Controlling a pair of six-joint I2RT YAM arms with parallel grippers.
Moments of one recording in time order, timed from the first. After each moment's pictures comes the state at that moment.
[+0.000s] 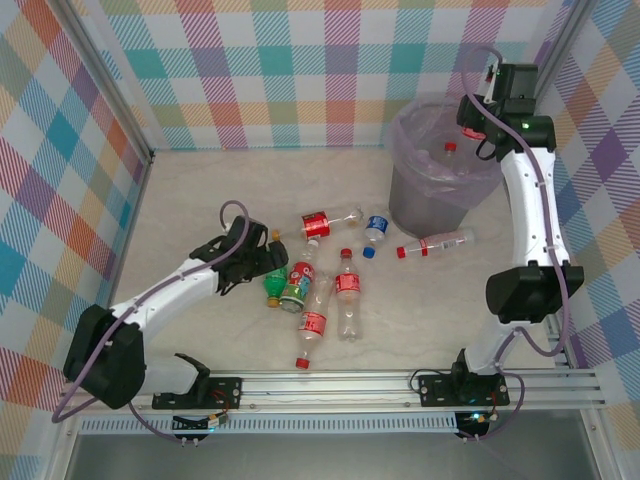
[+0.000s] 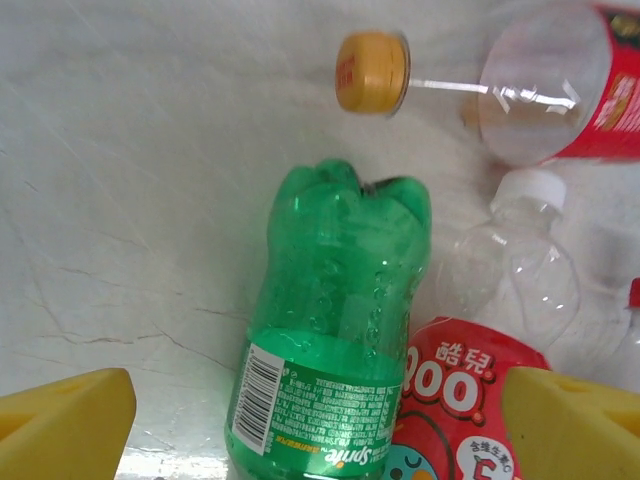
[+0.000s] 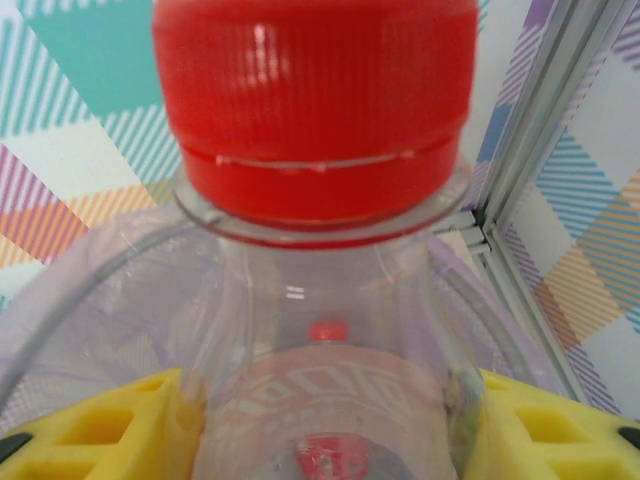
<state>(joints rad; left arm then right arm) -0.48 1.32 0.83 -0.50 -0.07 -0.74 0.01 1.77 2.11 -0.87 0.12 0.15</state>
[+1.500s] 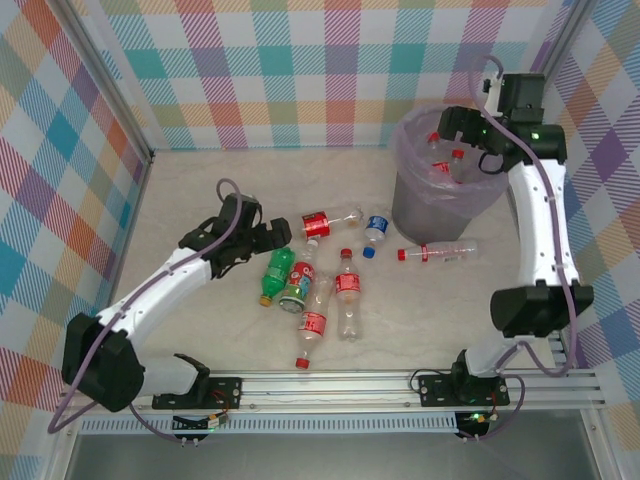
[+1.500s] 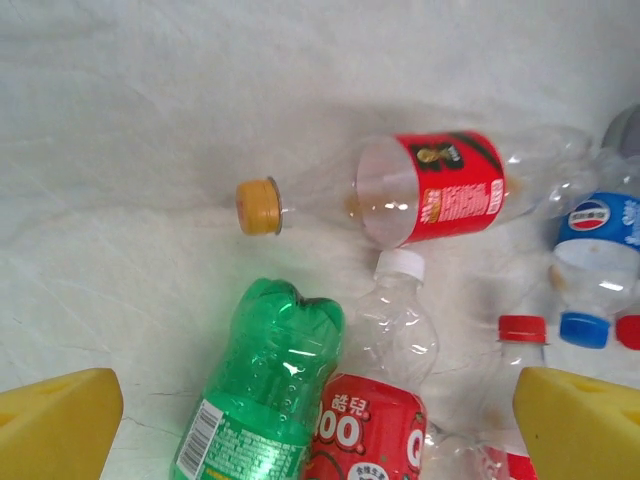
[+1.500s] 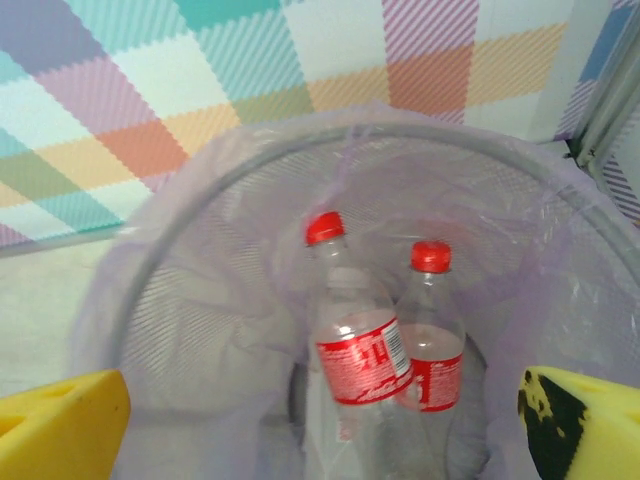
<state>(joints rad) -0.46 1.27 1.00 -0.56 -0.08 -0.62 0.01 1.62 2.02 -0.99 -0.08 0.20</state>
